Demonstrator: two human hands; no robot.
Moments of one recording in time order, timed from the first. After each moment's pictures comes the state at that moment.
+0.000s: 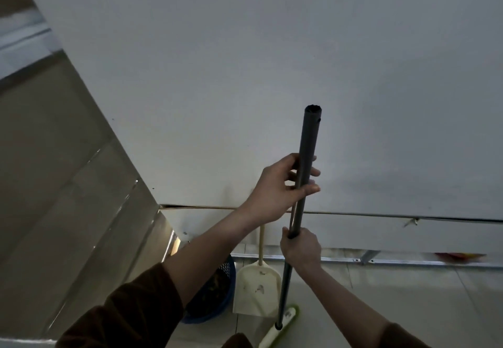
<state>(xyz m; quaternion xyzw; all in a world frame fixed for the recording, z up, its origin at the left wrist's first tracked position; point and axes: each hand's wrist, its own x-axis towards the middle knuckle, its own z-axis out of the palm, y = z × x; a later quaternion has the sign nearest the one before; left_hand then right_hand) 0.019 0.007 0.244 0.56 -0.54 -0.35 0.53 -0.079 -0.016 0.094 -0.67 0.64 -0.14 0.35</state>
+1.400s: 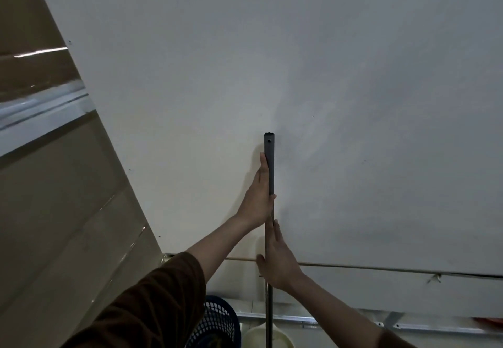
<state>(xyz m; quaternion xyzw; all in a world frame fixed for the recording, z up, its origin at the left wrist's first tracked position) 0.093 -0.063 0.236 0.71 -0.58 -0.12 0.38 -0.017 -0.051 0.142 -0.87 0.36 -0.13 0.31</state>
